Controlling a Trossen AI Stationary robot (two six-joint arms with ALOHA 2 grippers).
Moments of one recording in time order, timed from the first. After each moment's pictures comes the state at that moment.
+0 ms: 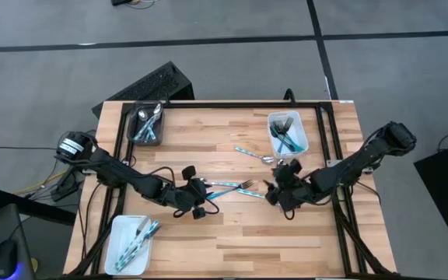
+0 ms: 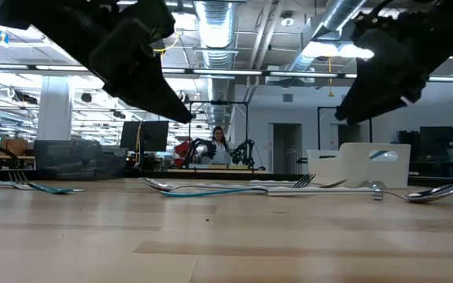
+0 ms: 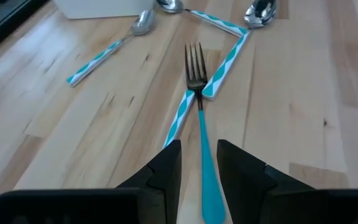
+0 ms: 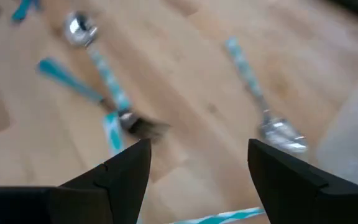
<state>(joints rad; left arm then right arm) -0.38 1.56 0.77 0.06 -0.58 -0.34 0.45 1.34 0.72 -0.42 0.77 0.89</state>
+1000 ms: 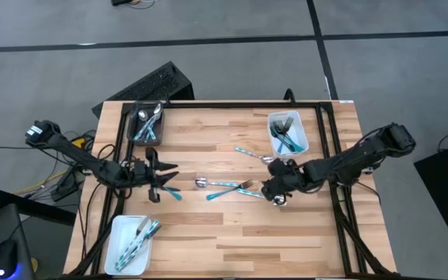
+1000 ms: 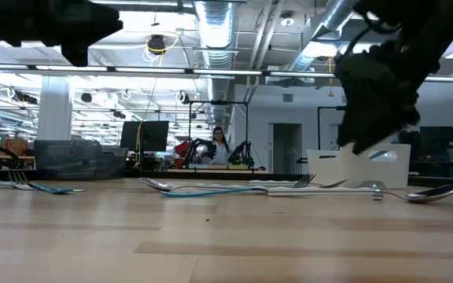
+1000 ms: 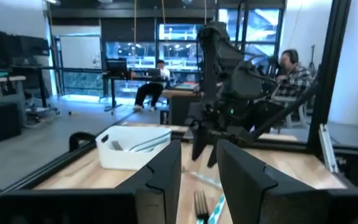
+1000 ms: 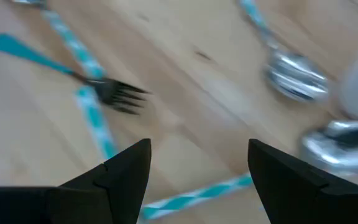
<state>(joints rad) -0.46 0.72 0.13 0.75 -0.65 0.05 0.28 1.36 0.72 -0.46 0.44 1.02</state>
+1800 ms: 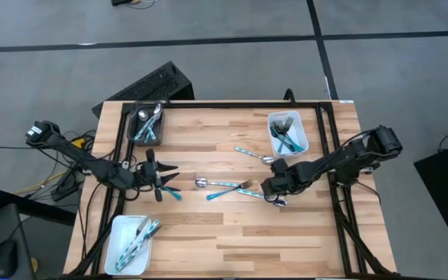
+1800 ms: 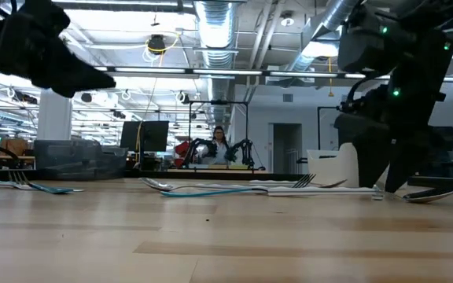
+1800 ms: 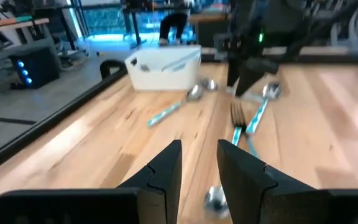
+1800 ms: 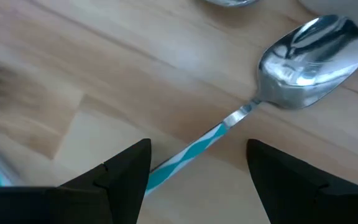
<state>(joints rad) -0.46 0.68 0.13 0.29 -0.74 -0.12 0.23 1.54 0.72 -0.57 0.34 1.33</state>
